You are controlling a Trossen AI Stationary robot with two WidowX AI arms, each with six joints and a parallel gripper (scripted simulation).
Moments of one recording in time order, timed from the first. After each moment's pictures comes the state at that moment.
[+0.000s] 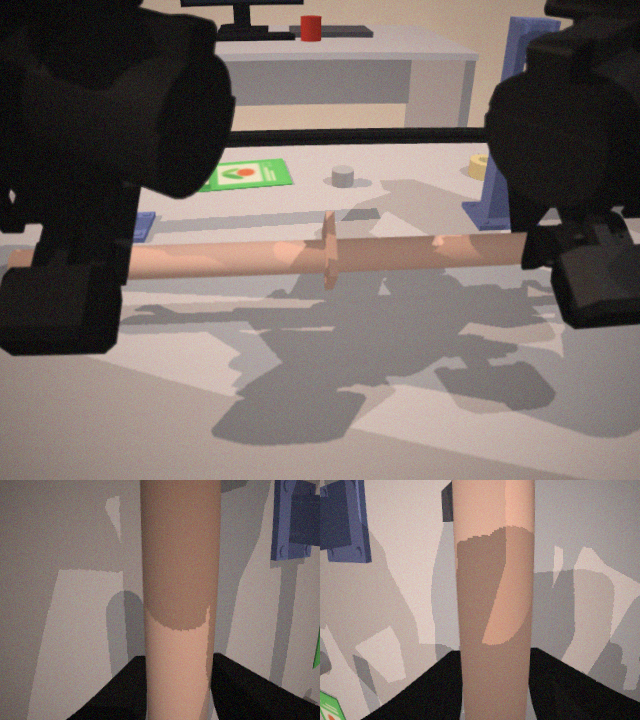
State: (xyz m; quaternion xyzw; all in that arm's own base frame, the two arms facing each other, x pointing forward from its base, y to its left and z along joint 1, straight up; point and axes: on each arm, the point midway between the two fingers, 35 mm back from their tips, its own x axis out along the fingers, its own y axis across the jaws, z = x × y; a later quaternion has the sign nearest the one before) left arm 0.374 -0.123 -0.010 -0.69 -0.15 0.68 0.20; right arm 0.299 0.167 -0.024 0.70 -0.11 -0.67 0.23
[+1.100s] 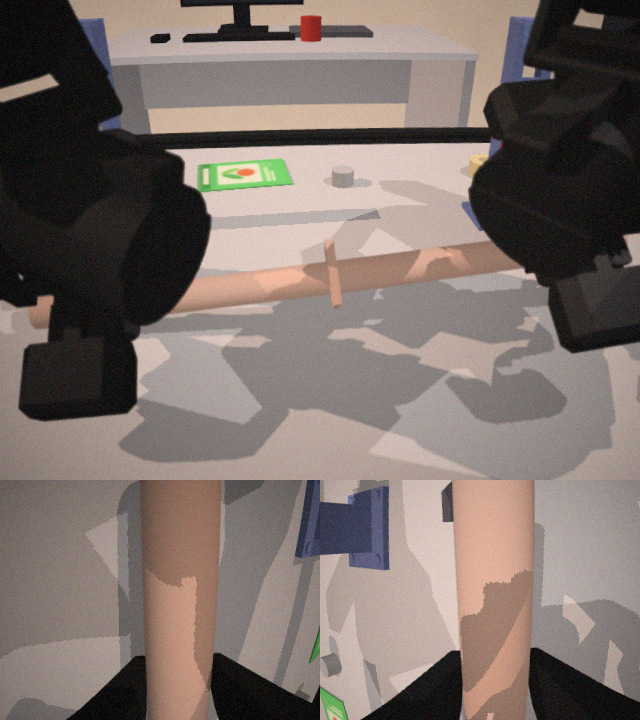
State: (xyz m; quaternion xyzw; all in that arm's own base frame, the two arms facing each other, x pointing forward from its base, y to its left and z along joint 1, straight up) left arm 0.375 -0.128 -0.046 -0.72 -0.19 0.63 0.22; right arm 0.298 0.171 -0.028 0.66 -0.14 -0.69 0.28
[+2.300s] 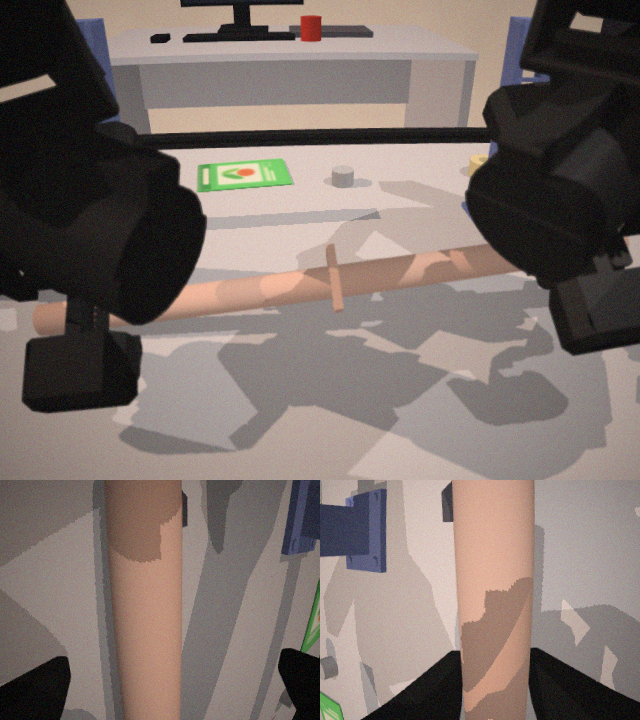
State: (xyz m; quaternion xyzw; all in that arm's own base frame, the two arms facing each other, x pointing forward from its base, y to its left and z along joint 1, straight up) left arm 0.375 -0.122 -0.043 -0.72 -0.20 0.62 0.23; right arm 0.298 0.171 -0.029 0.65 -0.14 -0.69 0.28
